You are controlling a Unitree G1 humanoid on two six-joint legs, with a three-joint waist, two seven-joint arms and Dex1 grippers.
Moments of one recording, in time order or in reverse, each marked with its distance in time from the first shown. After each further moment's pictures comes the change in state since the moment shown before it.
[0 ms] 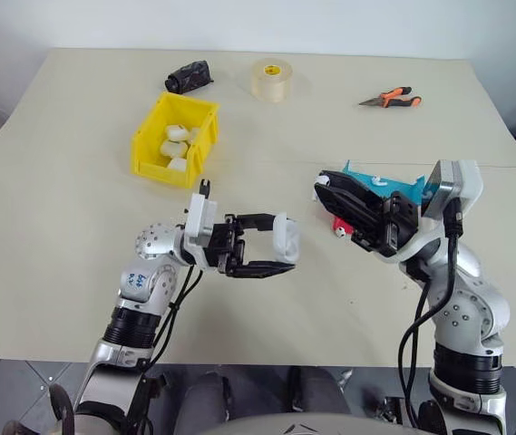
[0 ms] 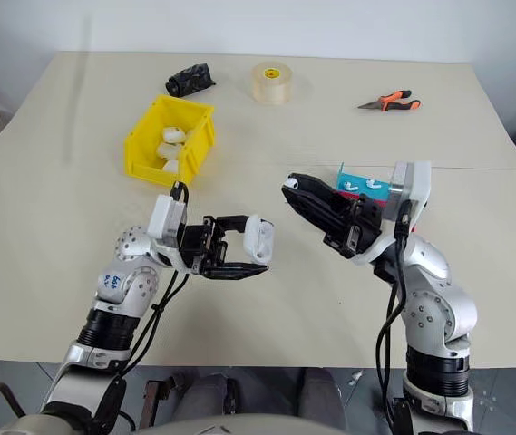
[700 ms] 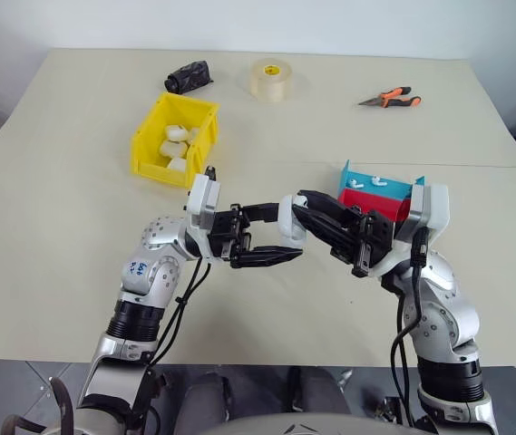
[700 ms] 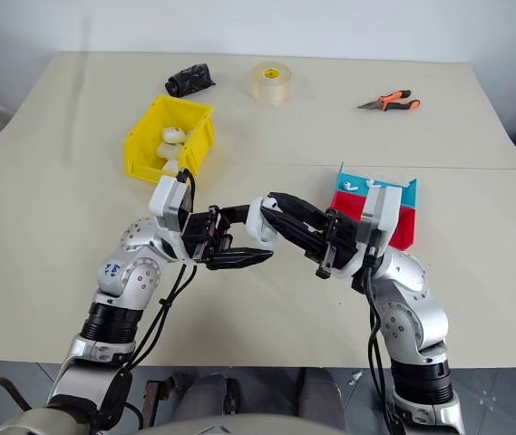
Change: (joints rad) left arm -0.033 -0.025 0.018 -0.028 -0.054 0.153 0.035; right arm 0.039 0.015 0.149 0.051 -0.119 -0.244 0.049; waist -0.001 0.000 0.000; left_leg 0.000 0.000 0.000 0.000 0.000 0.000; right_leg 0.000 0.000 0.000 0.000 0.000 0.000
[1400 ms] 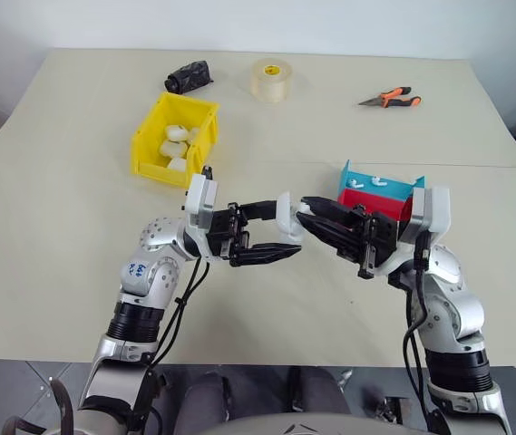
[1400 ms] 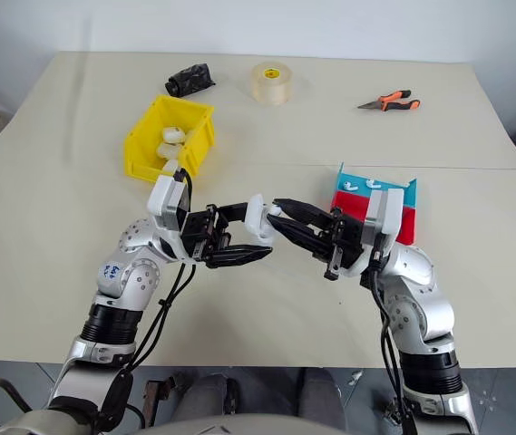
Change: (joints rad) left arm 0.007 -0.015 0.015 0.000 0.017 -0.017 0.012; right arm -0.033 -0.084 0.016 0.091 -0.007 -0.063 0.105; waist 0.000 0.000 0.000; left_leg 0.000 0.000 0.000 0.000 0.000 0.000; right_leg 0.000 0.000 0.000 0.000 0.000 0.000
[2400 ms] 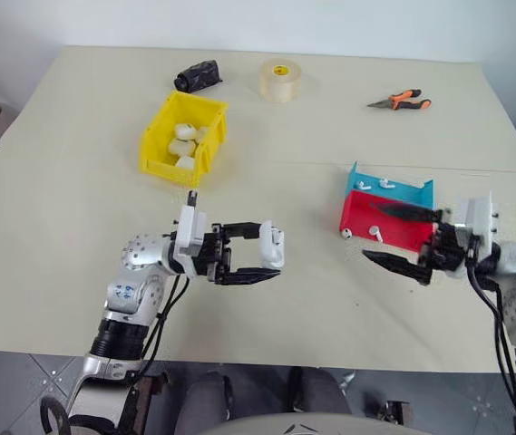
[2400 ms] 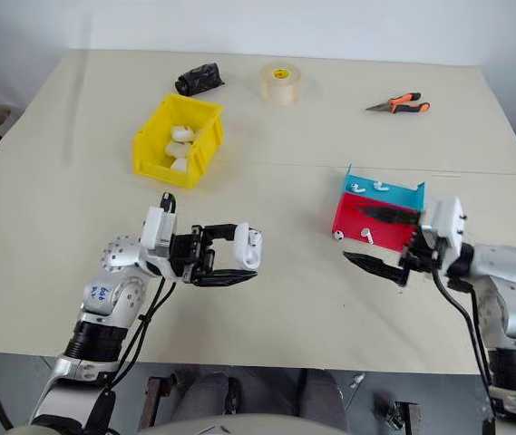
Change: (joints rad) left arm 0.128 0.092 0.016 -0.006 0.089 -0.192 -0.029; right arm 0.128 -0.375 -0.246 0.368 -0.155 -0.154 0.206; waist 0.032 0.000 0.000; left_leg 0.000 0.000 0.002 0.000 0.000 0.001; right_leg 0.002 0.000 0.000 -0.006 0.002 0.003
